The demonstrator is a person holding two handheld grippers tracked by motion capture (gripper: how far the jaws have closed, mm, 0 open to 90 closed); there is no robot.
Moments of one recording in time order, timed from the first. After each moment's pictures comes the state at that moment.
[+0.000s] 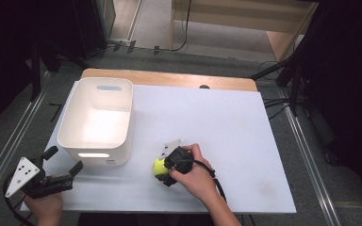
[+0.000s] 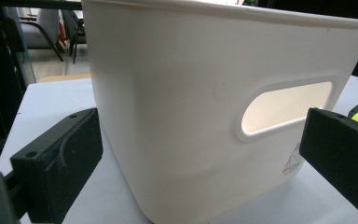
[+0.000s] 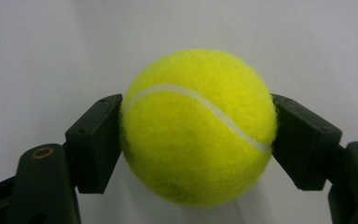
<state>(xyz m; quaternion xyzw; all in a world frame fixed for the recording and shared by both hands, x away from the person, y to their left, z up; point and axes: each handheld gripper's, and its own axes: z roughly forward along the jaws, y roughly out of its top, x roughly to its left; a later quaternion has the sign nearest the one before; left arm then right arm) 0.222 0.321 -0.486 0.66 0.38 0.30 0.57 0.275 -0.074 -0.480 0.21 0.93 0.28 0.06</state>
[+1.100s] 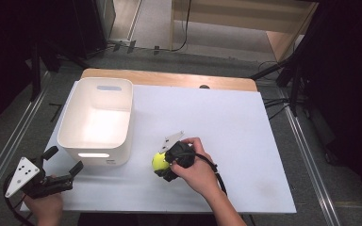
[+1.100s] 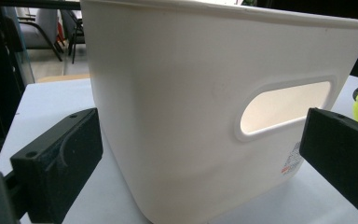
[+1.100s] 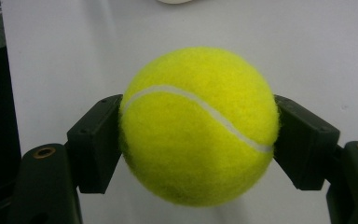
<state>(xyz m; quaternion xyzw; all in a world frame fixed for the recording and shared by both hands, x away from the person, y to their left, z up) 0.222 0.320 -0.486 0.66 0.38 0.30 0.57 0.281 -0.077 -0.453 0.21 0.93 0.30 0.05</state>
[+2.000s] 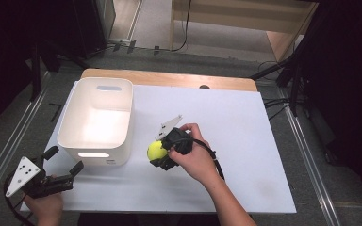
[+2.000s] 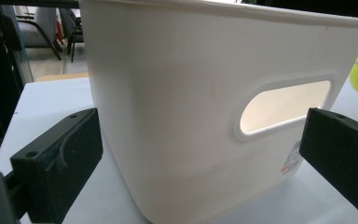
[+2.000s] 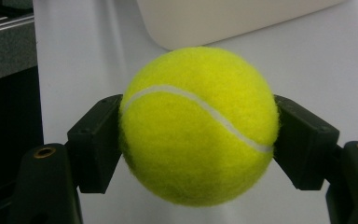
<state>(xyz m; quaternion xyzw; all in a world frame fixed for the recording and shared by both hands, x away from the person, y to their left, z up) 0.222 0.320 -0.486 0.67 0.38 0.29 0.57 0.302 -0.071 -0.415 0.18 0.93 0.32 0.03</state>
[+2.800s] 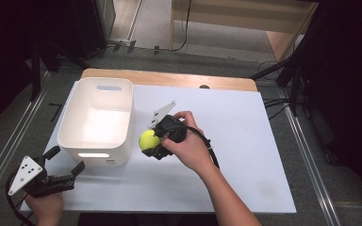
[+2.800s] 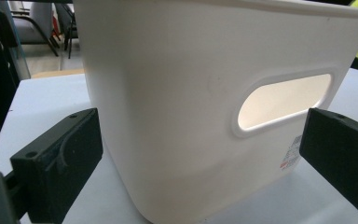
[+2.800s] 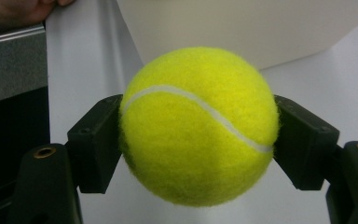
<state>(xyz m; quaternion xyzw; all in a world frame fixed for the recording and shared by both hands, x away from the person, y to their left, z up) 0.224 0.317 -0.487 0.68 0.38 0.29 0.56 0.318 -0.055 -0.382 0.16 0.93 0.34 0.04</state>
